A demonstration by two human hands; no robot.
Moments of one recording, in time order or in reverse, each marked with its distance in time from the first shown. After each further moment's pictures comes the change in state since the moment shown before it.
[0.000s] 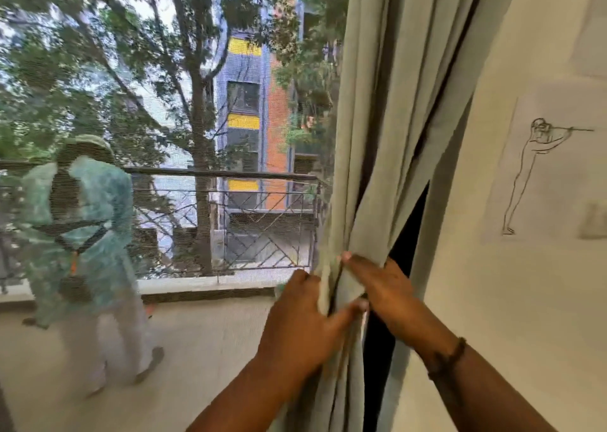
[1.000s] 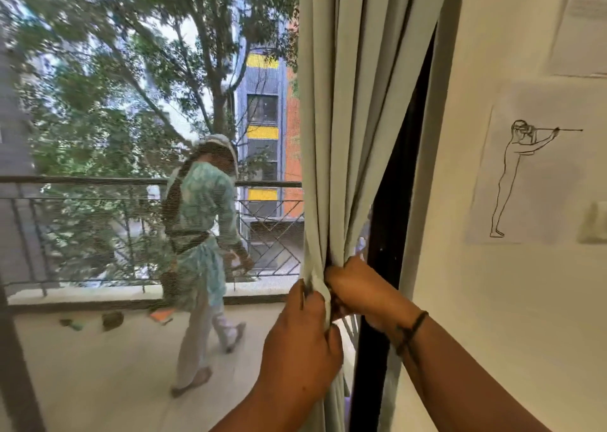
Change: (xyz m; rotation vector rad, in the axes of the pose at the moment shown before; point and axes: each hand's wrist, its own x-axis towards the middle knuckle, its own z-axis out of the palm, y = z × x) left_hand -0.027 0.045 0.031 0.244 -0.015 -0.029; right_hand 0.011 -0.010 -0.022 -0.354 -0.250 0.200
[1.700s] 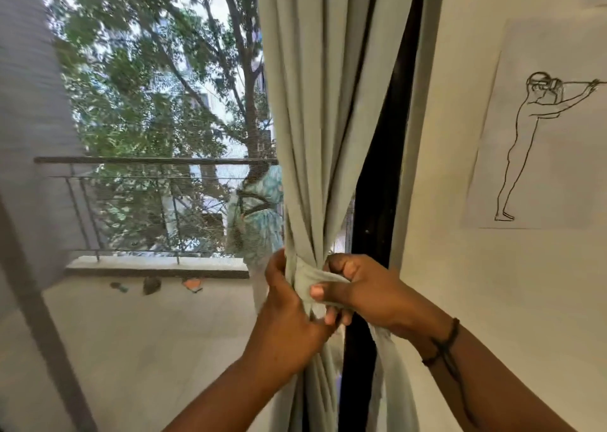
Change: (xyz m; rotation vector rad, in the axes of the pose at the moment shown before) left_hand 0.009 0.037 0.048 -0.290 0.080 -0.199; right_hand -0.003 0.055 -0.077 0.076 -0.403 -0.281
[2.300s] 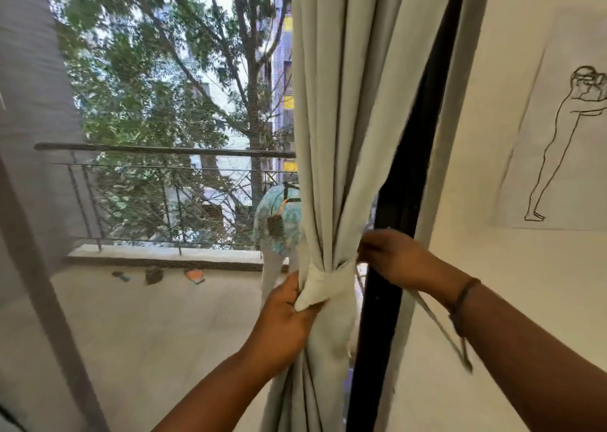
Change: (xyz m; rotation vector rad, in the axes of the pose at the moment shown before) left_hand 0.009 -0.032 -0.027 -0.469 -0.101 -0.033; right_hand 0.039 0.002 -0.024 -0.621 0.097 -0.001
